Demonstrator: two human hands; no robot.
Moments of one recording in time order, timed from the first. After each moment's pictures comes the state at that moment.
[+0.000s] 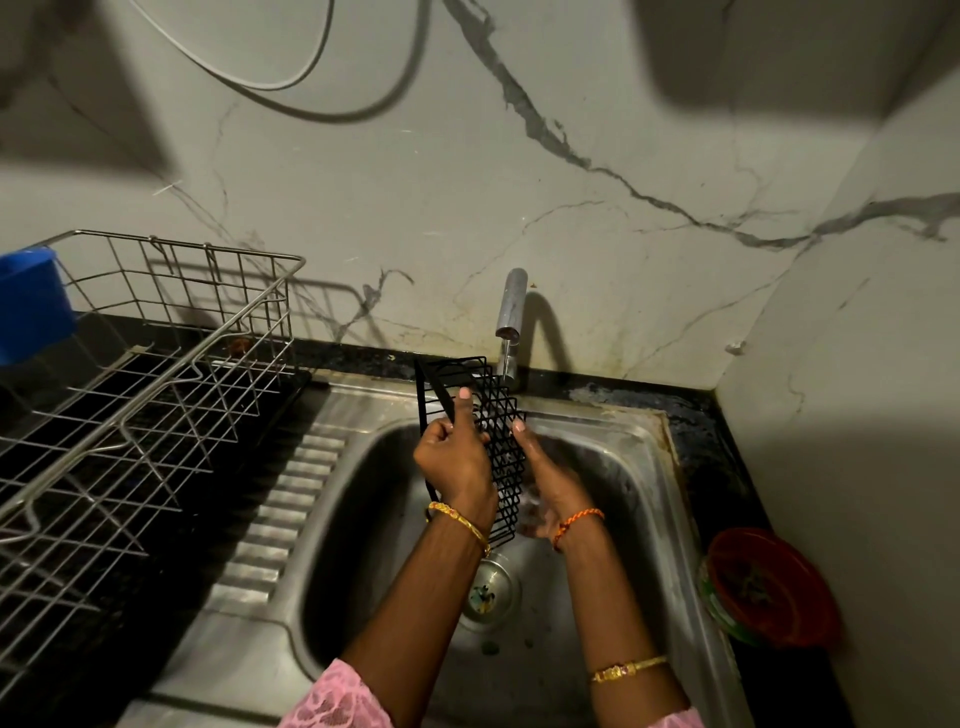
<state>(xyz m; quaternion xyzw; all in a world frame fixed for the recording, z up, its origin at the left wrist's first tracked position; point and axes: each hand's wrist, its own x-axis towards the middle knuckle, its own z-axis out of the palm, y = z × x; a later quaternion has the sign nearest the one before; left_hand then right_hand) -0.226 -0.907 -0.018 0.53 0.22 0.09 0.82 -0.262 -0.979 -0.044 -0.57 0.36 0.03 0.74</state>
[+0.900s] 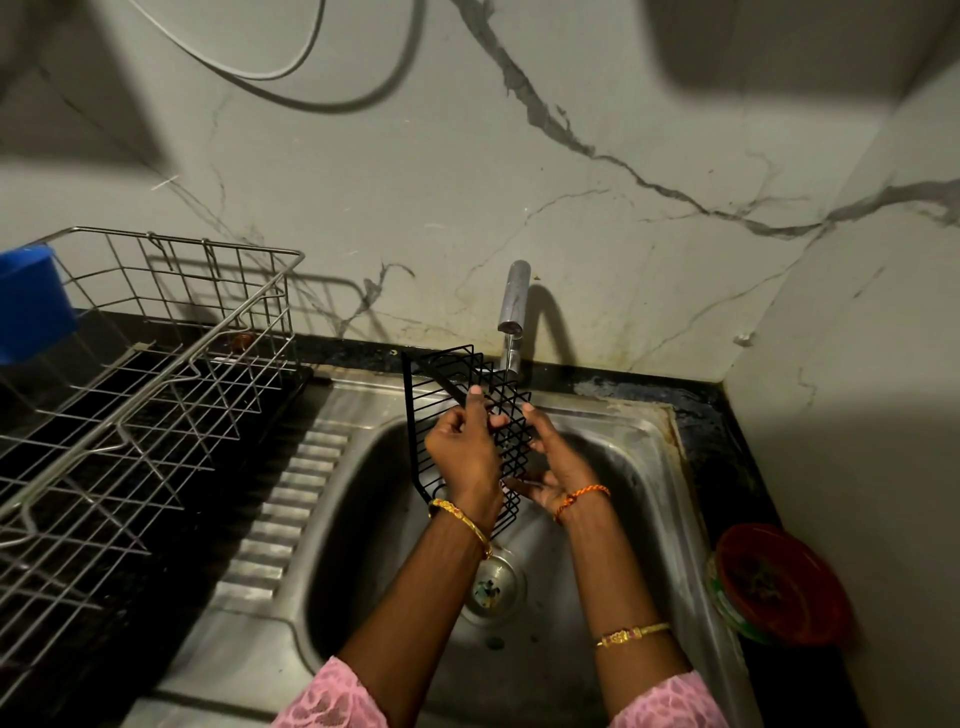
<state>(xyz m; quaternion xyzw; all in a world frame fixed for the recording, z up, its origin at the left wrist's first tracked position) -0.228 -0.908 -0.017 0.55 0.18 0.02 0.82 -0.241 -0.992 -0.047 -0.50 0.34 0.01 0.80</state>
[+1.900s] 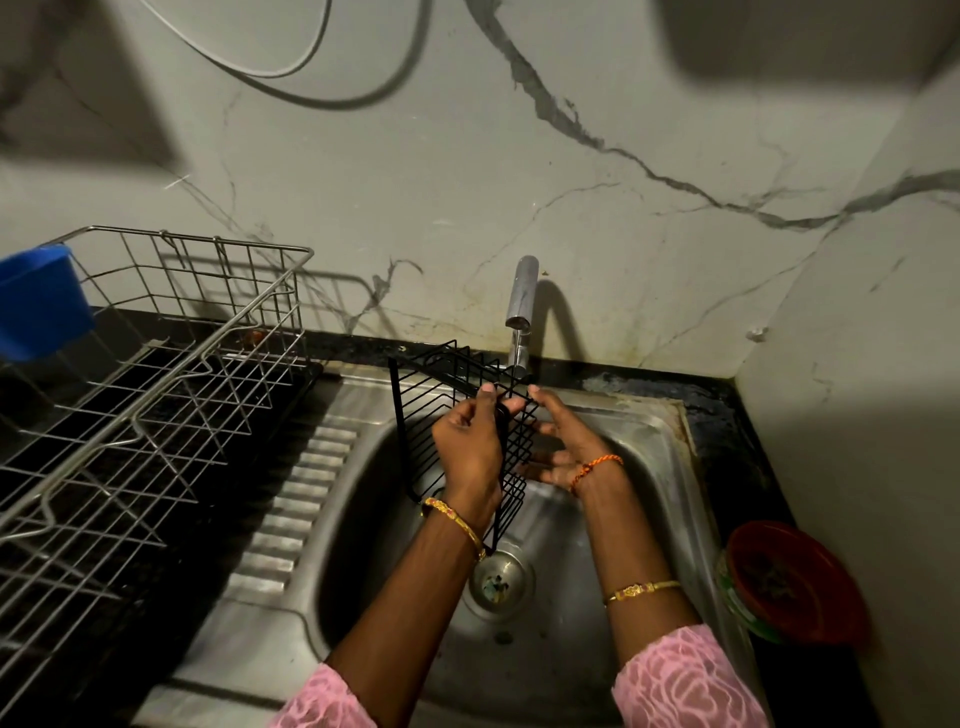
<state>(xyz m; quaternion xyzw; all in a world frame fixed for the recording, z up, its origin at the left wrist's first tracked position) -0.238 -0.896 0.002 0.54 0.09 -0.03 0.83 -0.226 -1.006 -0.038 -0.52 0.32 0.07 0.79</state>
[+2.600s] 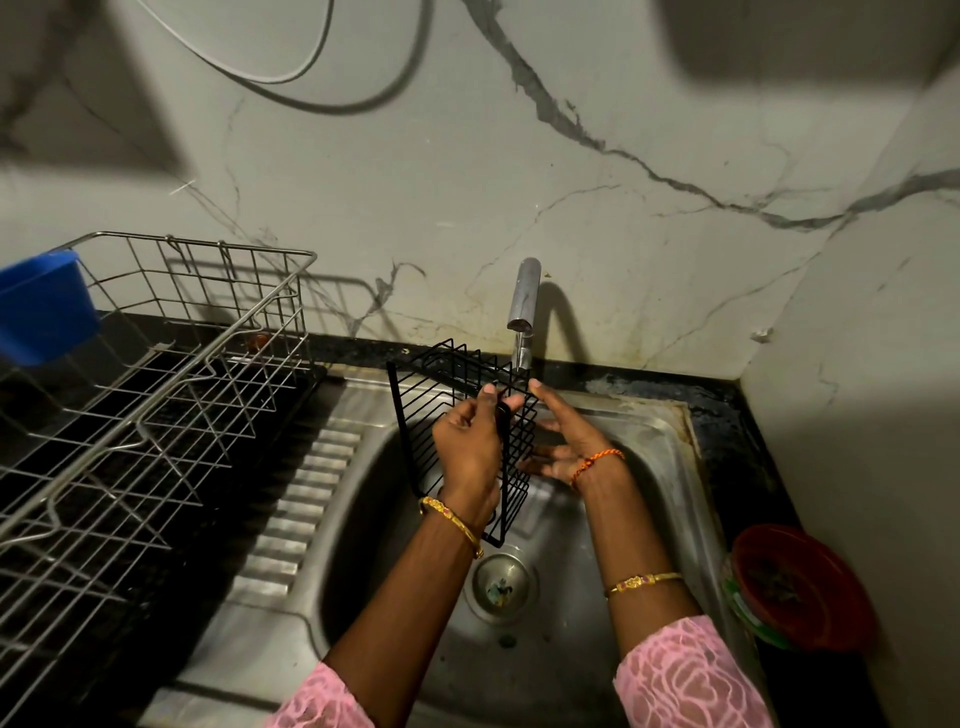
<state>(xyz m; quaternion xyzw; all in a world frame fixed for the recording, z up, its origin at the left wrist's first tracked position) -0.234 -0.895 0.005 0.53 0.09 -0.05 0.84 -0.212 -1.008 -0.043 -0.52 0.31 0.07 0.79</state>
